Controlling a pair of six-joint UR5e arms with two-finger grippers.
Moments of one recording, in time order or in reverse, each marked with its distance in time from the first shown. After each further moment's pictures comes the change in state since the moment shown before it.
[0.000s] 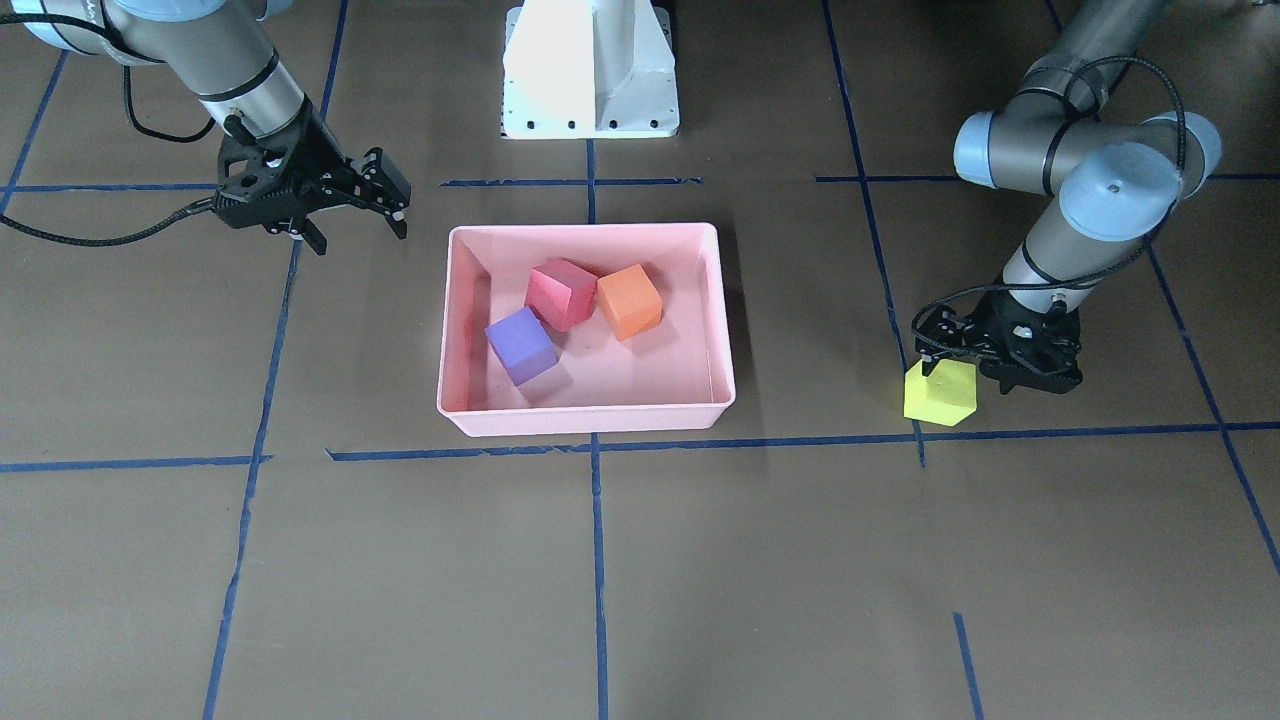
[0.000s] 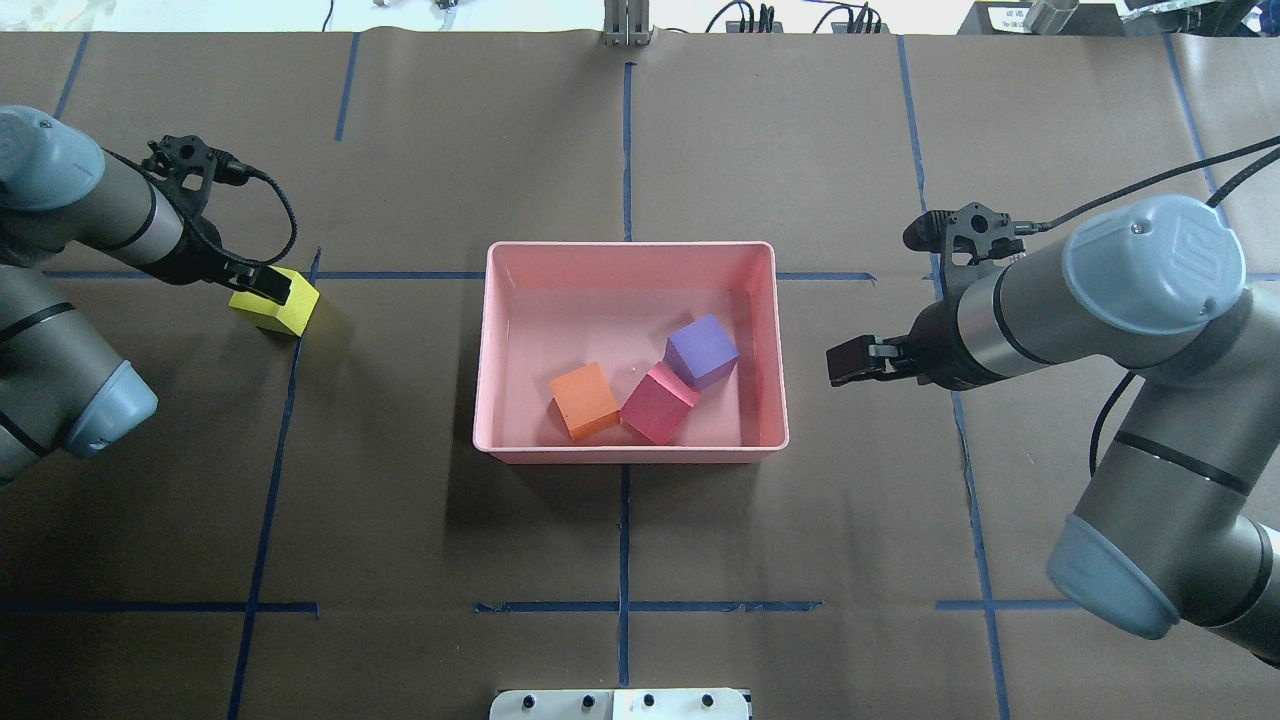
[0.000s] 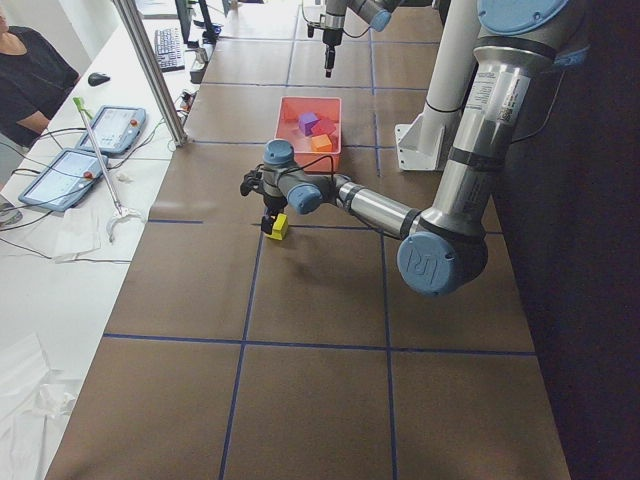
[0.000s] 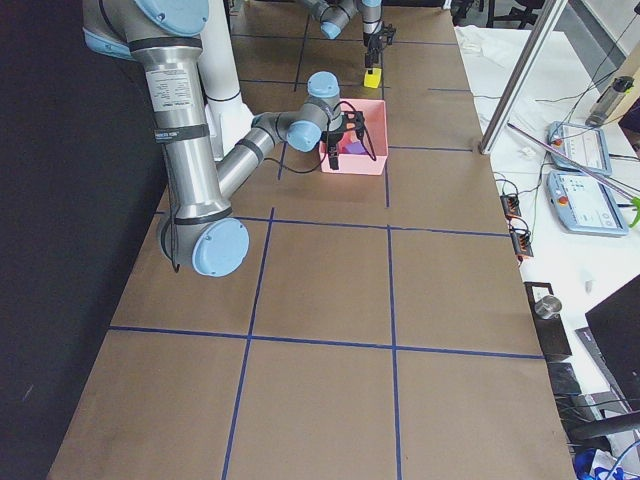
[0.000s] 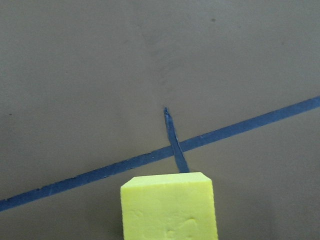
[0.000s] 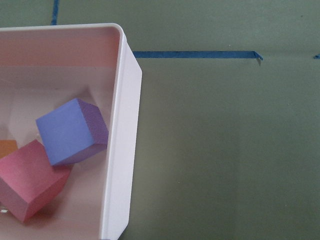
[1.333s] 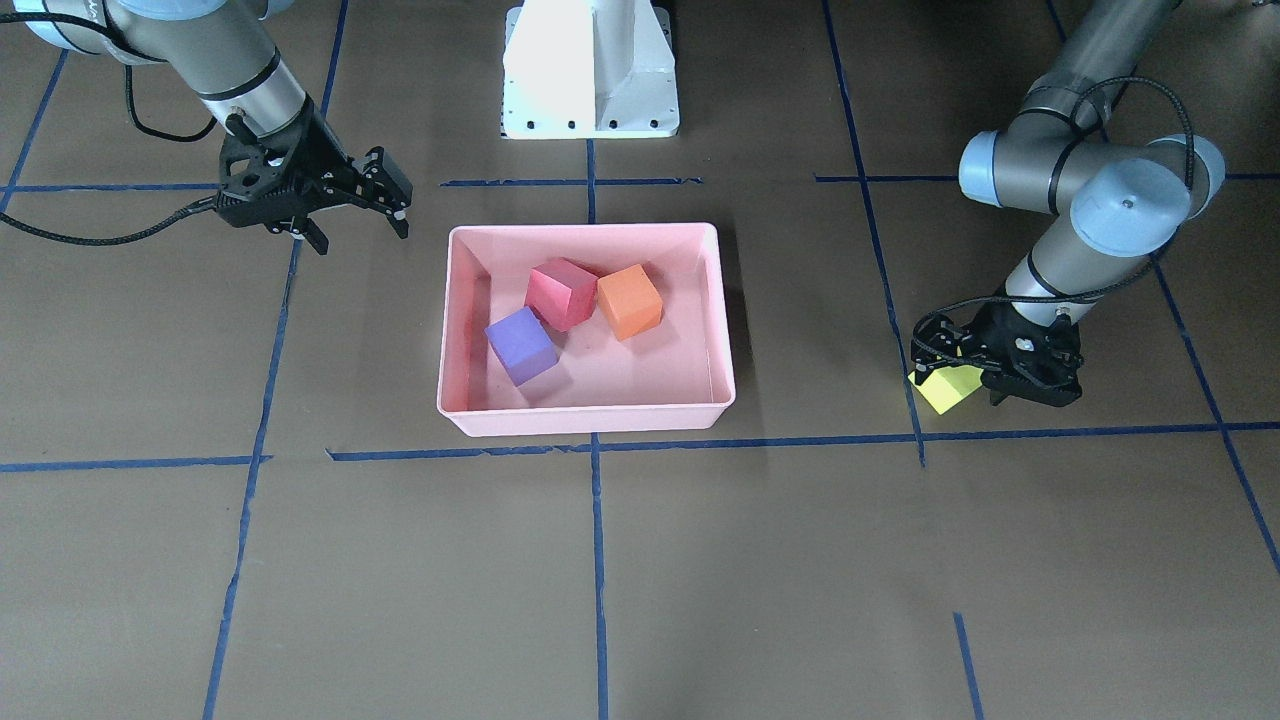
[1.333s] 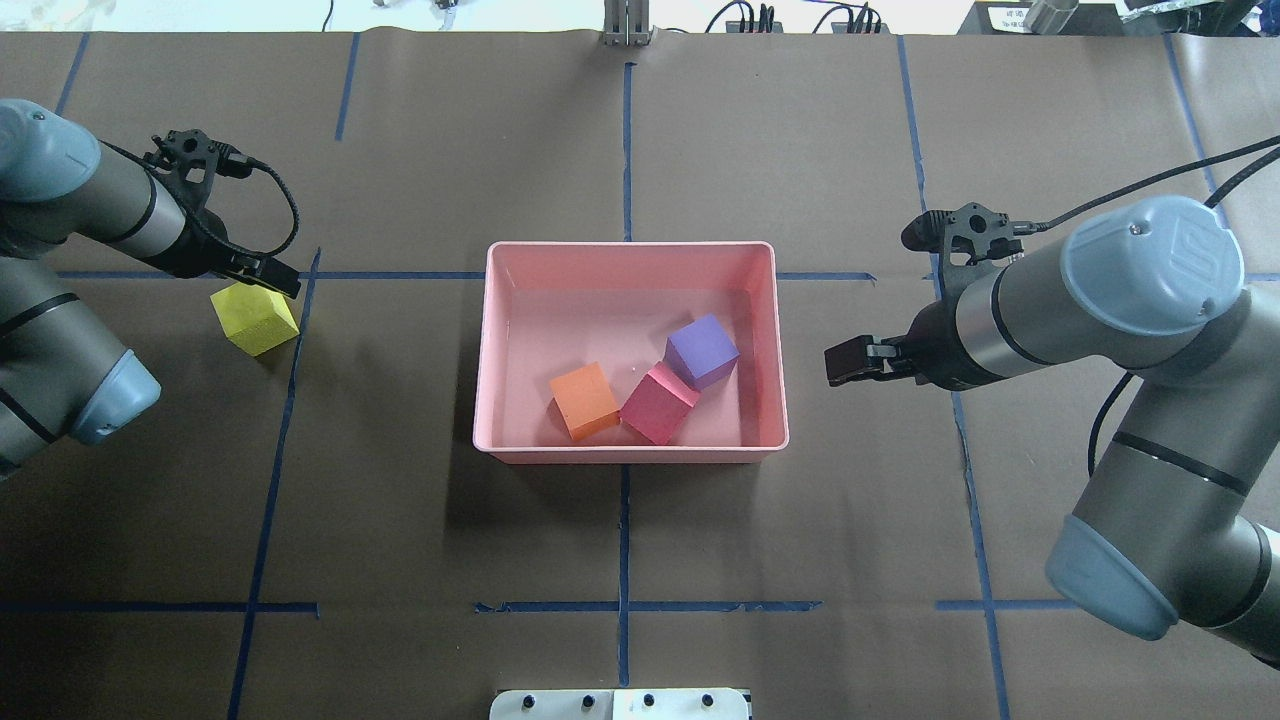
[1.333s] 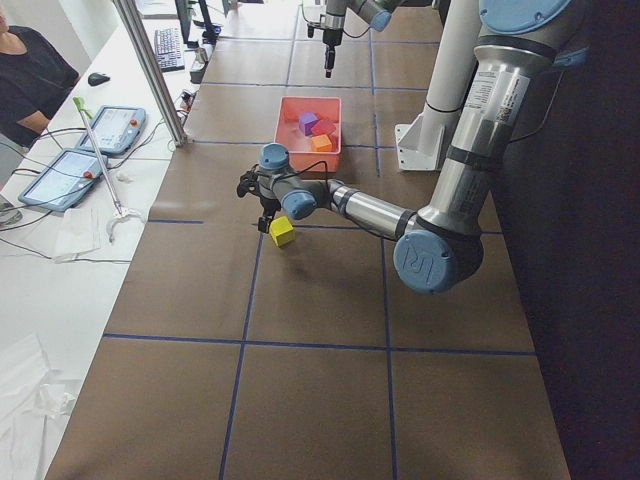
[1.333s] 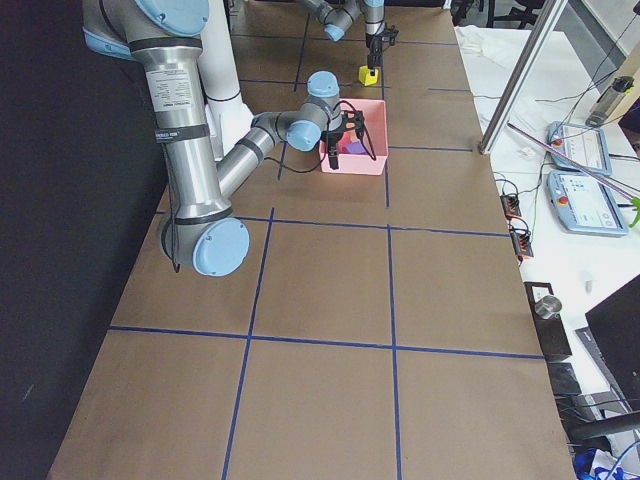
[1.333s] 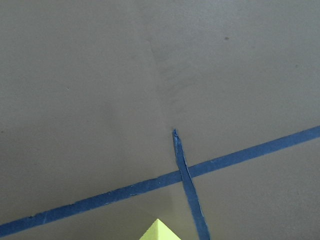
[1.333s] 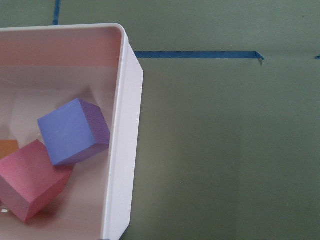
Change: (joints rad) left arm -0.014 -0.012 0.038 -0.076 -0.063 -0.011; right arm -0.001 0.003 0.002 0.001 -0.002 0.001
